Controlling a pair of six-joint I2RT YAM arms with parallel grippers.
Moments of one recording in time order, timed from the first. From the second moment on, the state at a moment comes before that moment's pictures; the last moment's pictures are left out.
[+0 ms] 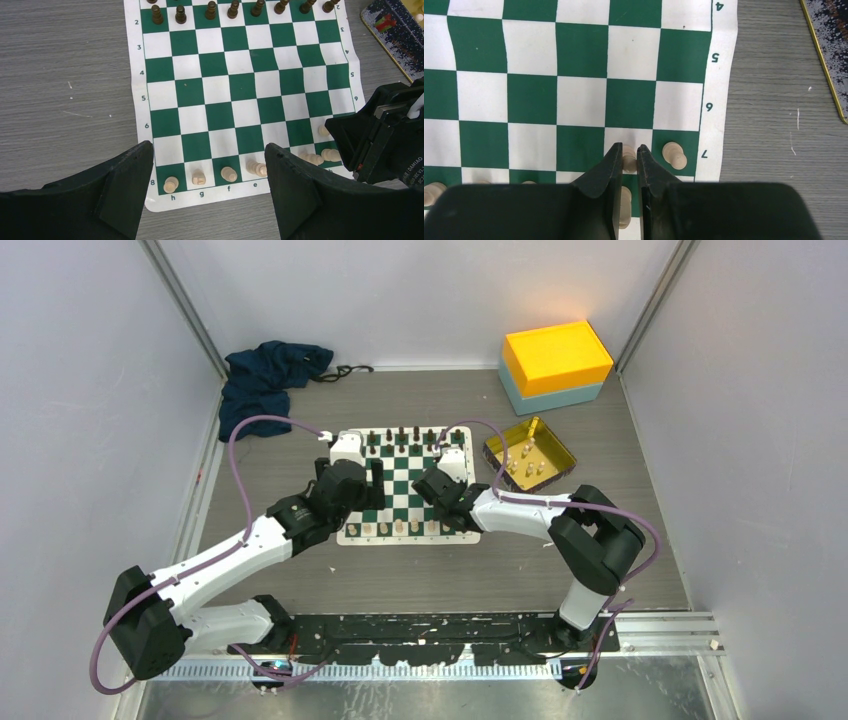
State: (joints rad) left arm -0.79 1.13 0.81 -0.30 -0.50 -0.47; right arm 0.88 1.69 0.96 -0.26 0.54 0.64
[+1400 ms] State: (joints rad) left arm -0.79 1.13 0.80 -0.30 -0.50 -0.47; right arm 0.89 1.70 0.98 -0.27 0.56 0.61
